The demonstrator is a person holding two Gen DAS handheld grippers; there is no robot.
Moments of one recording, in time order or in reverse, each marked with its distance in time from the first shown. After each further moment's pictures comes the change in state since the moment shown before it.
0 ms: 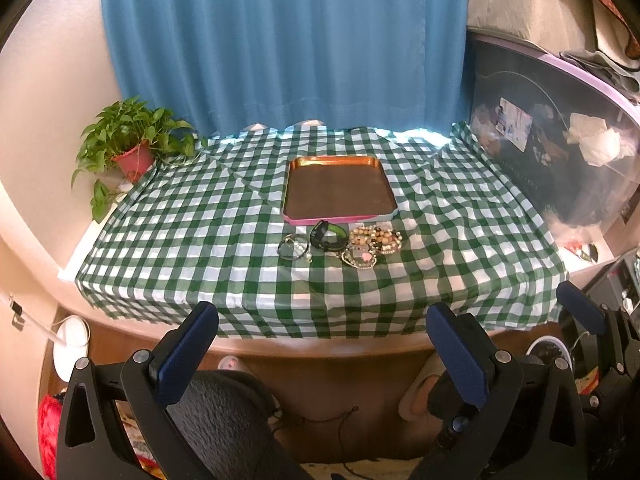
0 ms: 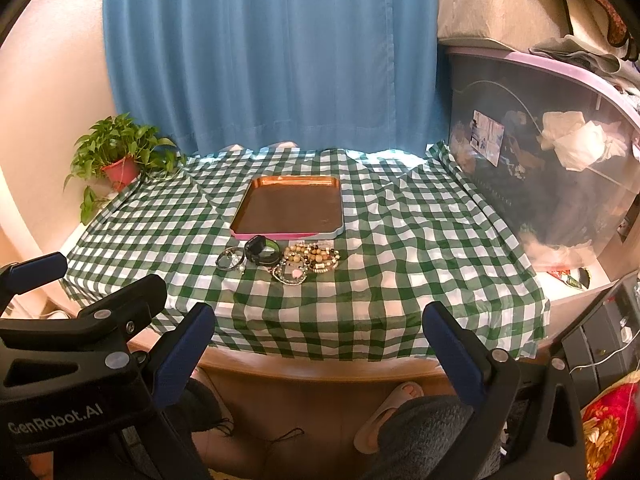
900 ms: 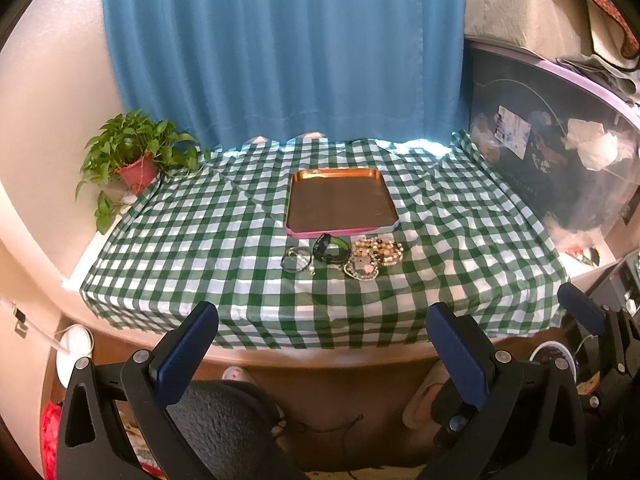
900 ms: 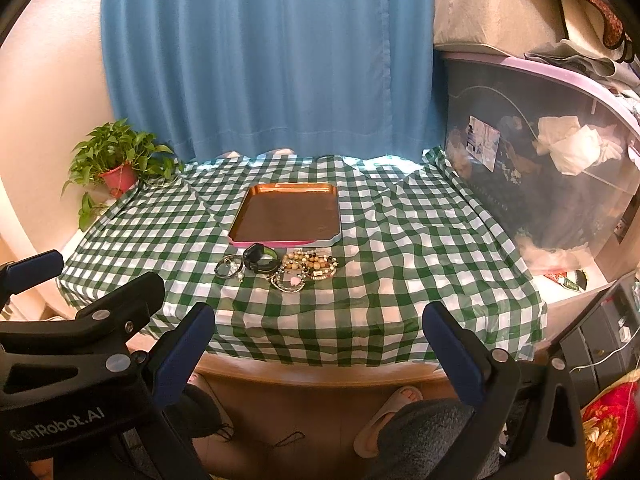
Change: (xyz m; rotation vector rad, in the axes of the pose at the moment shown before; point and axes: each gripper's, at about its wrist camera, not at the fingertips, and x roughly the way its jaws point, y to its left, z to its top) left arm 0.000 -0.004 0.013 0.008 -0.027 0.011; right arm -0.002 -0.001 0.003 0.001 -0.005 -0.005
